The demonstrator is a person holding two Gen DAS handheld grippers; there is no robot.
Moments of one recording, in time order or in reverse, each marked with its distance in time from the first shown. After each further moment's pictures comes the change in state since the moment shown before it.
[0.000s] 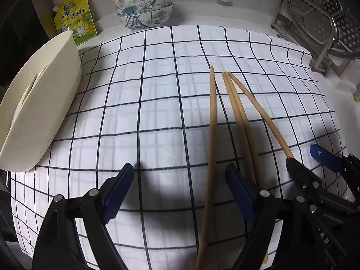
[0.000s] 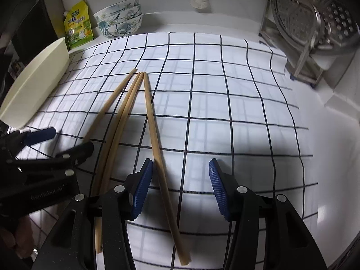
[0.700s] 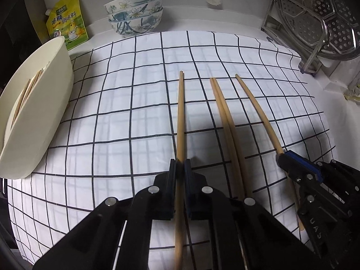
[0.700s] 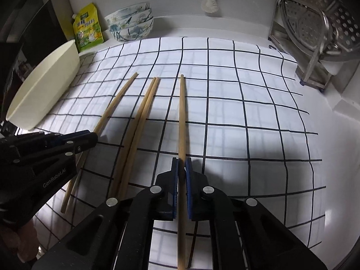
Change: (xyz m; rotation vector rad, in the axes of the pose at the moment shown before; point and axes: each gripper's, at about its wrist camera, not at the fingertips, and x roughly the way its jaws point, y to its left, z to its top) left arm -0.010 0.000 0.004 0.020 -0.012 -0.067; right arm -0.007 0.006 0.006 0.018 -0.012 0.080
